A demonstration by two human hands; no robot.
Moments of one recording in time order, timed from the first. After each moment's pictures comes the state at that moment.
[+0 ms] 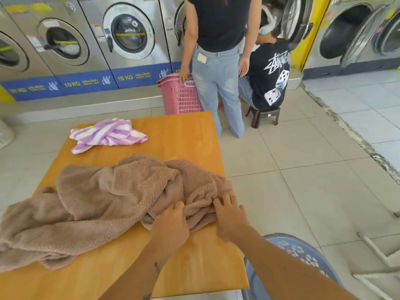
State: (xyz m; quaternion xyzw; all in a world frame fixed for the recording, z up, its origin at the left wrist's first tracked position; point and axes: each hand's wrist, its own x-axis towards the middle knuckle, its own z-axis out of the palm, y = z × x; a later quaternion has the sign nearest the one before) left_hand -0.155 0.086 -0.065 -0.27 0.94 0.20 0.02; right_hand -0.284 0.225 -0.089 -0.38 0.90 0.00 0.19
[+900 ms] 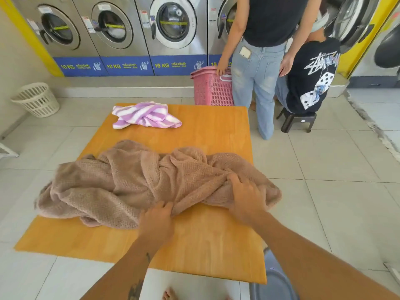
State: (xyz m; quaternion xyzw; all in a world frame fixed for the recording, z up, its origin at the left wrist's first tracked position) left_hand -0.070 0.038 -0.088 -0.37 0.93 0.07 0.04; right_hand -0.276 0.191 -0.046 -0.40 0.91 -0.08 0.12
